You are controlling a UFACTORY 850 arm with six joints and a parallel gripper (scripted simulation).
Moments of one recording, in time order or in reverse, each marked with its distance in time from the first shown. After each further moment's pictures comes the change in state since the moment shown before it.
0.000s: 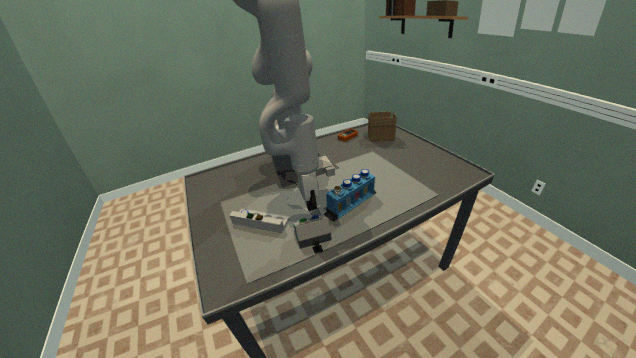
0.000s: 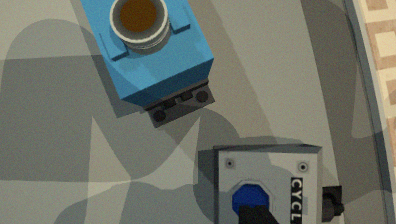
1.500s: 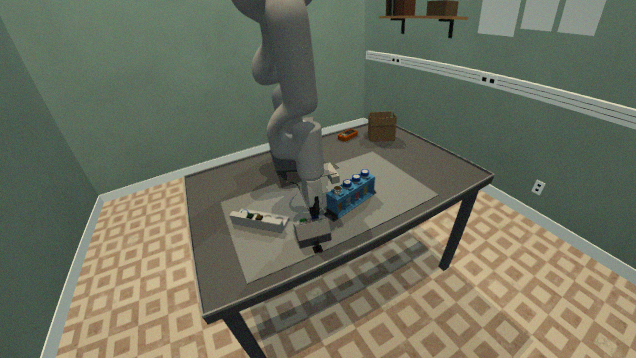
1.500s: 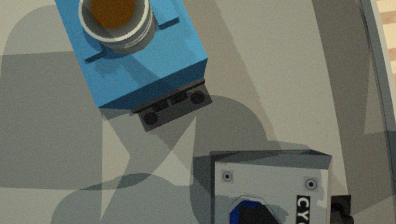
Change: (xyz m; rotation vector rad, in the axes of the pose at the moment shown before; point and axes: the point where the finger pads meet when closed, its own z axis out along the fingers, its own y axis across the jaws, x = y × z) arm 0.006 0.005 0.023 0.010 -0.037 -0.002
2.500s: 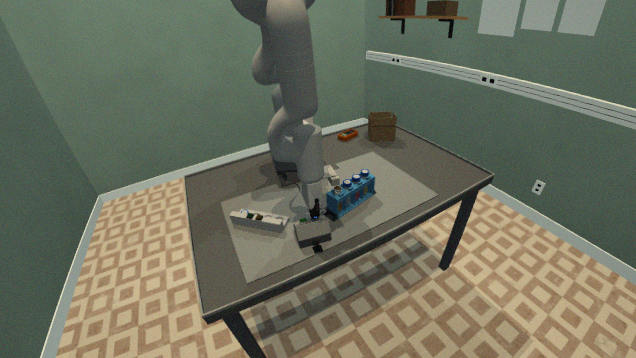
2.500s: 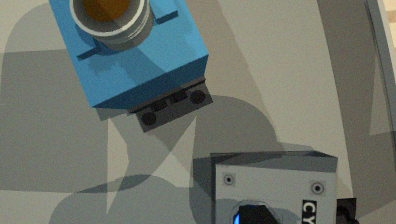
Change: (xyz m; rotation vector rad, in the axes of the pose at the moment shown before) arm 0.000 0.000 0.009 0.000 0.000 0.000
